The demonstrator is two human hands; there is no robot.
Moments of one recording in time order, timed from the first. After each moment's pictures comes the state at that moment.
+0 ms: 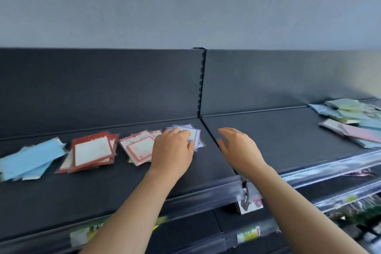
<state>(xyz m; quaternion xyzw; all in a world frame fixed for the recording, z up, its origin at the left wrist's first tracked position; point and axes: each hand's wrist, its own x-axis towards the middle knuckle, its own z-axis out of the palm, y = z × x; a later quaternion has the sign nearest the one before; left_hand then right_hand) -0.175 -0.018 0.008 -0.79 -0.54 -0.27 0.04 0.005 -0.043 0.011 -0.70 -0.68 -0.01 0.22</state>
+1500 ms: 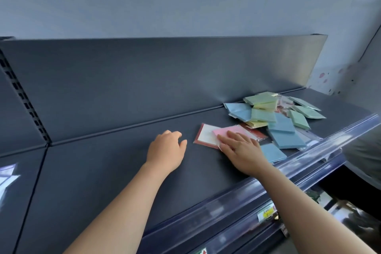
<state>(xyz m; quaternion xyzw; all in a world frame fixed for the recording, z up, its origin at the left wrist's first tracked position) 0.227 0.080 -0.029 -0.82 -0.53 -0.19 -0.13 0.435 0.001 -0.038 -0.78 -0.62 0.05 0.10</state>
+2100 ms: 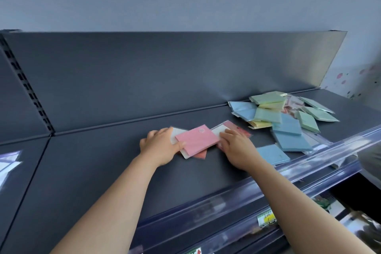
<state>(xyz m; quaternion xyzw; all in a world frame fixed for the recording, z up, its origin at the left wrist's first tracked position) 0.226 0.085 -0.027 -0.79 -0.59 -0.06 -0.15 0.448 0.031 -0.055 -0.74 -0.65 0.04 0.18</state>
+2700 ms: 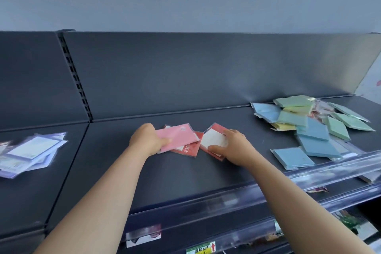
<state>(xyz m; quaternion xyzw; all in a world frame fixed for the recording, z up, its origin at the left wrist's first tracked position) 0.148 0.086 -0.020 -0.64 -0.71 -0.17 -0.24 0.383 0.030 -0.031 -0.74 -0.62 0.18 0.19</state>
